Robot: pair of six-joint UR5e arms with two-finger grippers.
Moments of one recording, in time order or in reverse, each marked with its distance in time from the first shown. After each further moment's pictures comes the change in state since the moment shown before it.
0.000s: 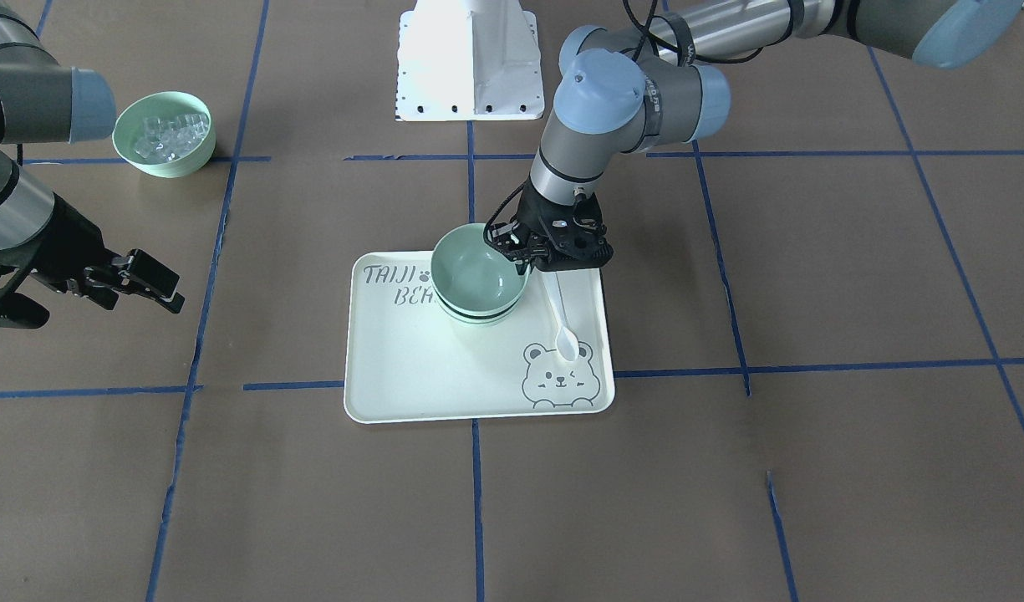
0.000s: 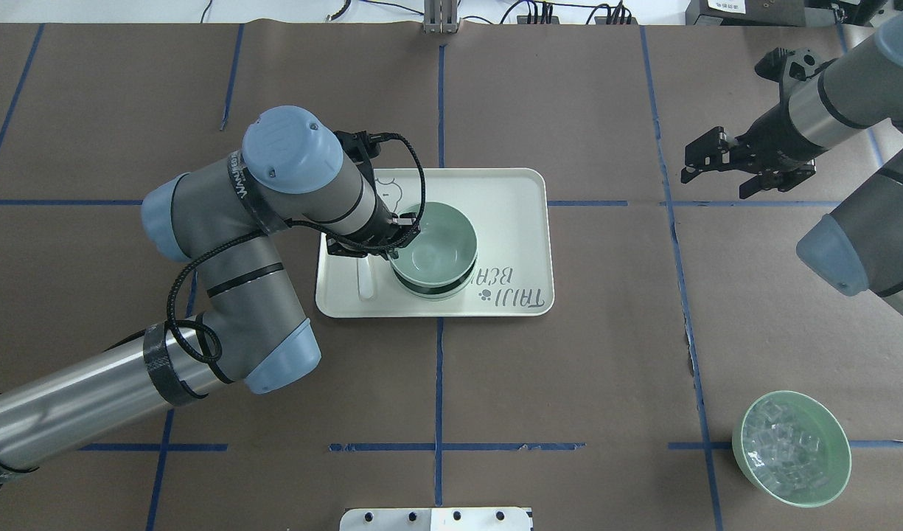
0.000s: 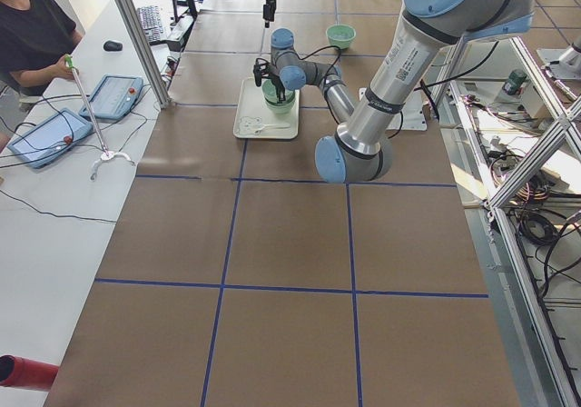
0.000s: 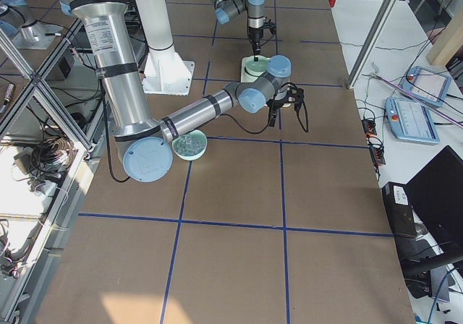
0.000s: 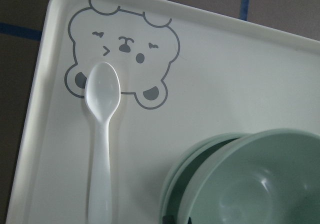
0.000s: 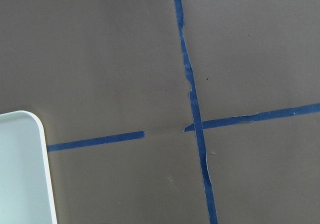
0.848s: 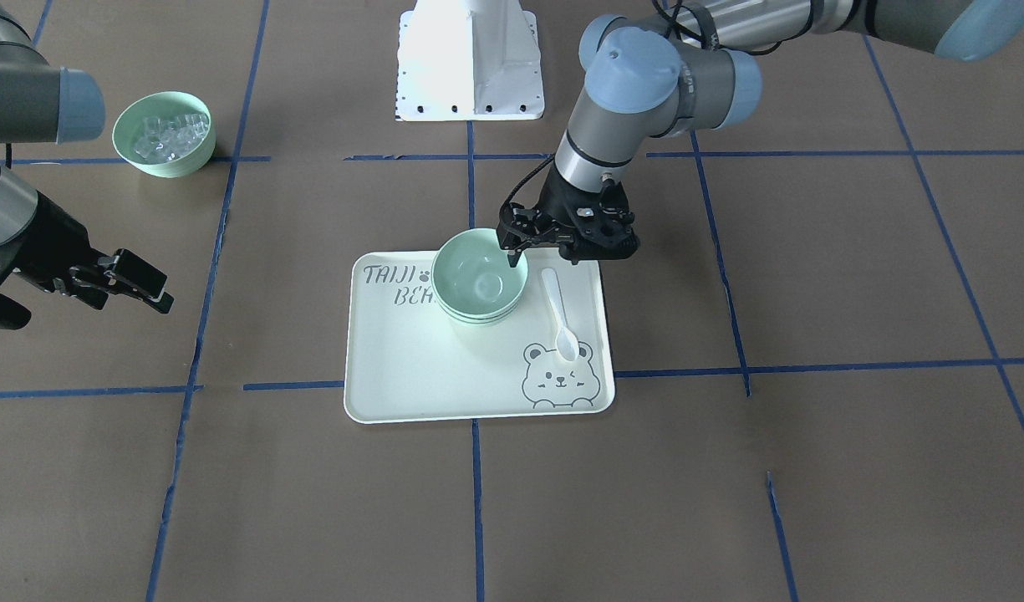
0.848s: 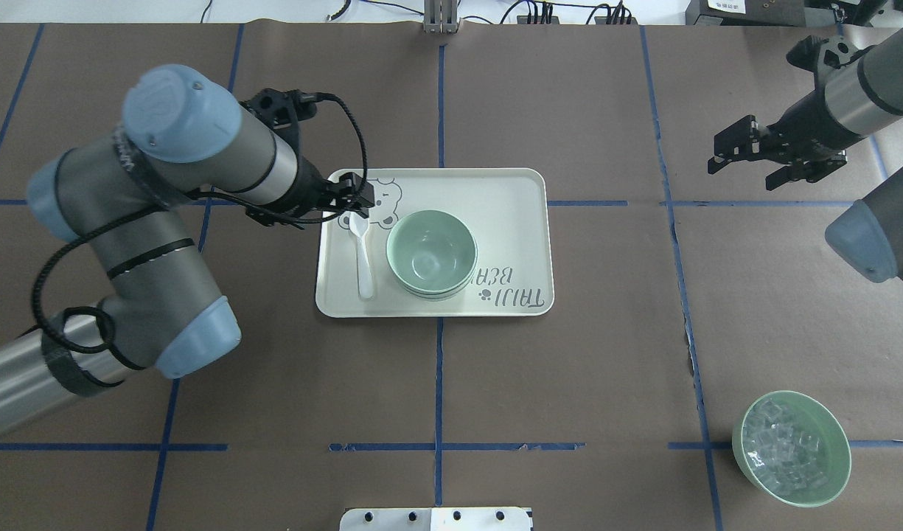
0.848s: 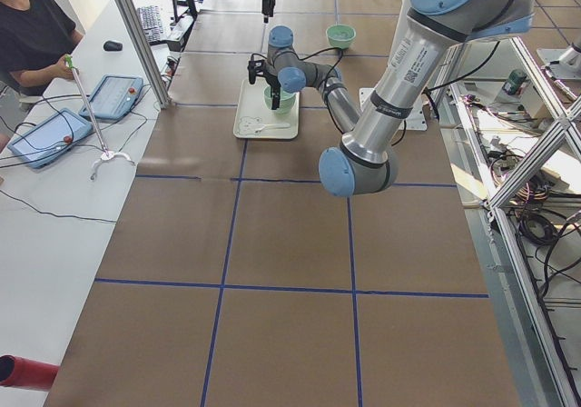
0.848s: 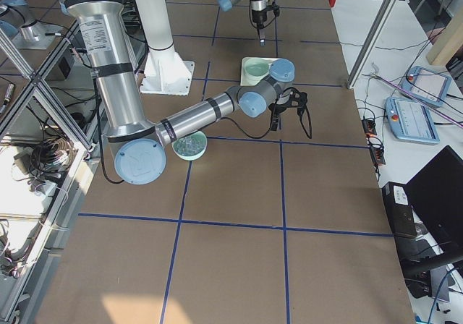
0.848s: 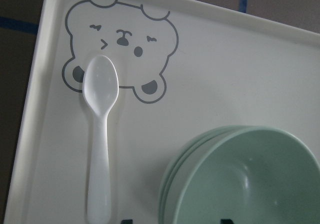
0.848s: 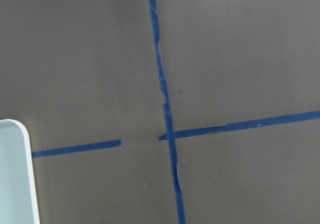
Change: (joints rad) left arm -0.143 0.201 -0.227 0.000 -0.009 0.216; right arm 0.098 -0.043 -0.021 -0.003 0.060 -0.123
